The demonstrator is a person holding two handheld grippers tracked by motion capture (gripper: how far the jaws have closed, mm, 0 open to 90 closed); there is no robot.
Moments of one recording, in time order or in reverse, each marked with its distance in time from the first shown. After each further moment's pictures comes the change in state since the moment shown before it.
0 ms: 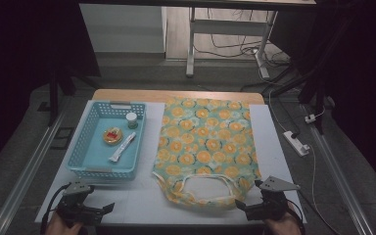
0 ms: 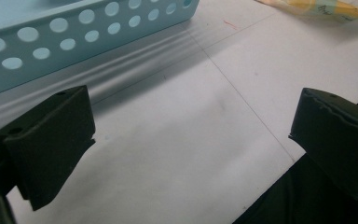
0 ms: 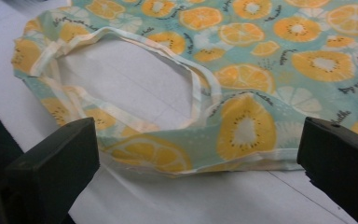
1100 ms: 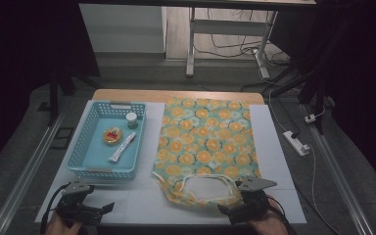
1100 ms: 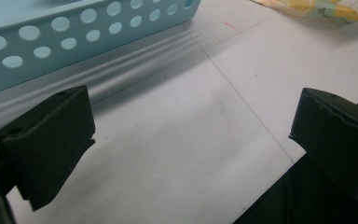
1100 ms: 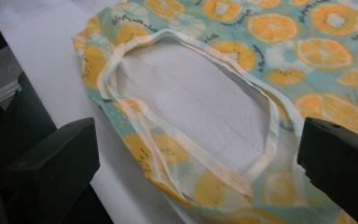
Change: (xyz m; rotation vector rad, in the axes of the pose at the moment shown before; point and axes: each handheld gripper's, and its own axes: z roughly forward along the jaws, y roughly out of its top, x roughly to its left) left arm 0.002 0.000 0.000 -0.005 -0.007 -0.013; right arm 0.038 0.024 0.025 0.063 0.114 -0.089
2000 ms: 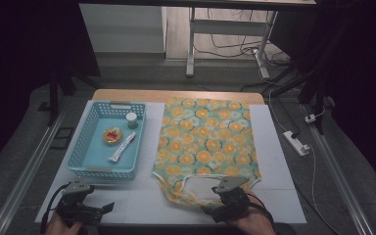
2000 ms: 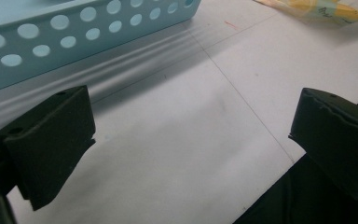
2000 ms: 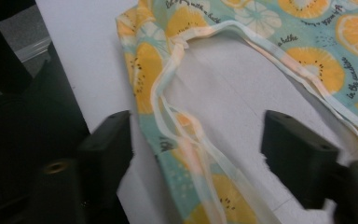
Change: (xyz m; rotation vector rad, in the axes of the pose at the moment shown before) left arm 0.000 0.000 0.001 0.005 -0.001 -0.002; right arm 0.022 0.019 0.036 0.121 0.124 -0.120
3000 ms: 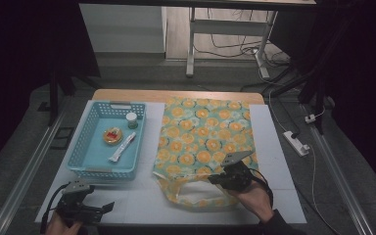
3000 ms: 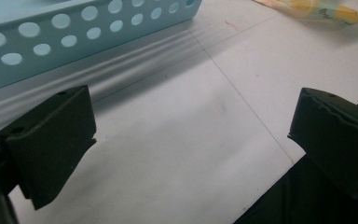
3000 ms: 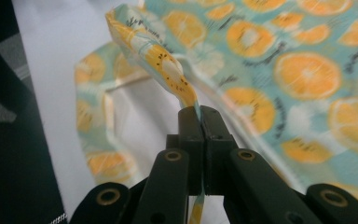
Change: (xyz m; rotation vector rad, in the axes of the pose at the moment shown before) left arm 0.001 0.000 0.000 0.002 -0.004 -0.011; right arm -0.059 0.036 -0.007 -0.013 0.049 0.038
